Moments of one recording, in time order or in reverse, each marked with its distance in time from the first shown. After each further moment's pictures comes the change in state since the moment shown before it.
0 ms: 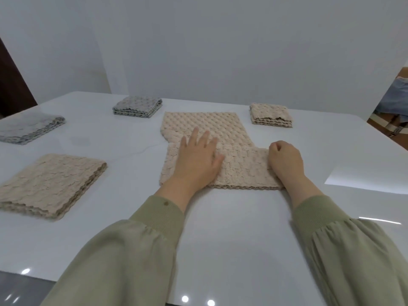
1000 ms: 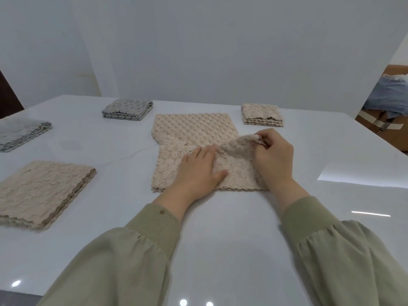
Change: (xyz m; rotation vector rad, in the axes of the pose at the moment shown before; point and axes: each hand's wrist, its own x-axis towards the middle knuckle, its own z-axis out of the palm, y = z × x) left_hand -0.004 0.013 0.014 -0.206 -0.138 0.000; right_hand -0.027 -0.024 -0.009 0.392 0.258 -0.331
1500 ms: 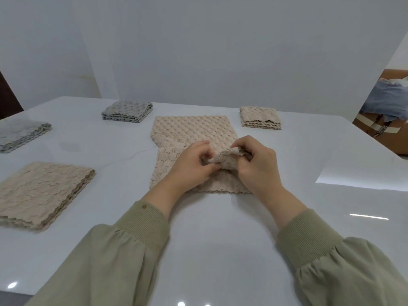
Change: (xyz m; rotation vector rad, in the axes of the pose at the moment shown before) left_hand -0.001 -0.004 -0.021 -0.593 0.166 0.037; right_hand -0.024 -0.038 -0.002 0.040 -0.182 -0.225
